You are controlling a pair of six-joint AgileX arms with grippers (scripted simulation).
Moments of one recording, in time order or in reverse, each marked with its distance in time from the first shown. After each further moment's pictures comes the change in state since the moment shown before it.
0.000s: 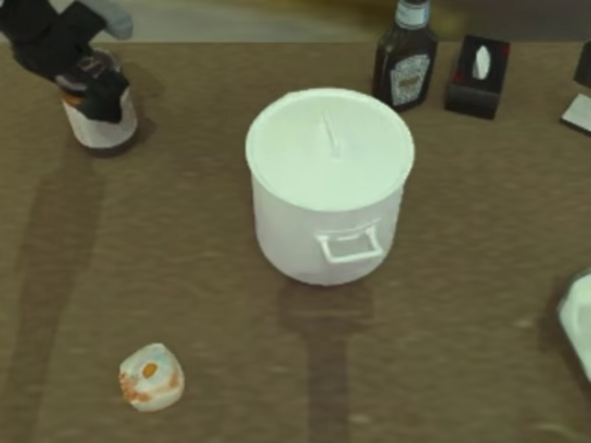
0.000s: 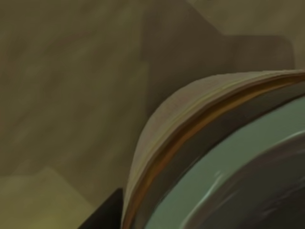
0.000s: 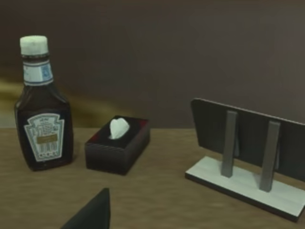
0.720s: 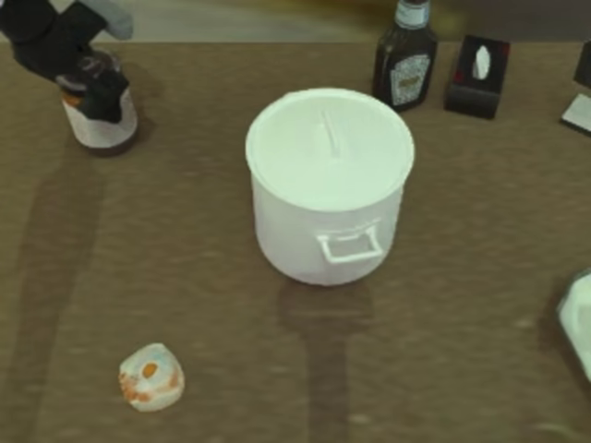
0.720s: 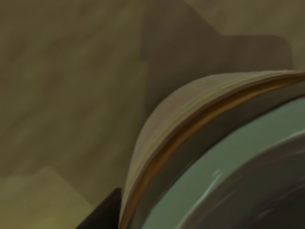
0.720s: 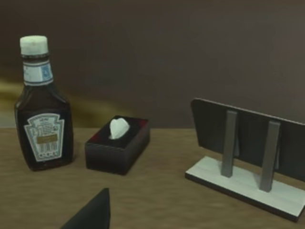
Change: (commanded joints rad) left arm 0.004 -0.003 -0.002 0.000 0.000 0.002; right arm 0.000 0.000 0.000 0.000 0.000 0.000
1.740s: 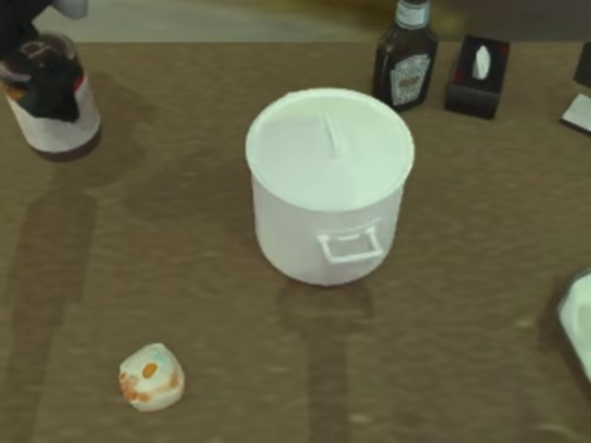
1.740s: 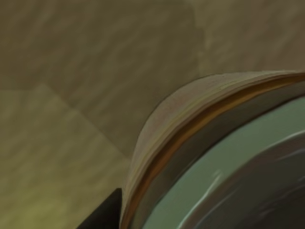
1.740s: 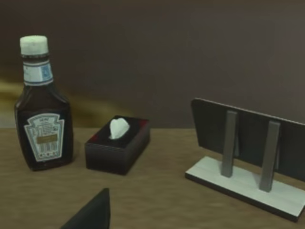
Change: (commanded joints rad) left arm 0.027 -0.620 -0.716 0.096 -0.007 0.003; right arm 0.000 0.000 0.000 0.000 0.000 0.000
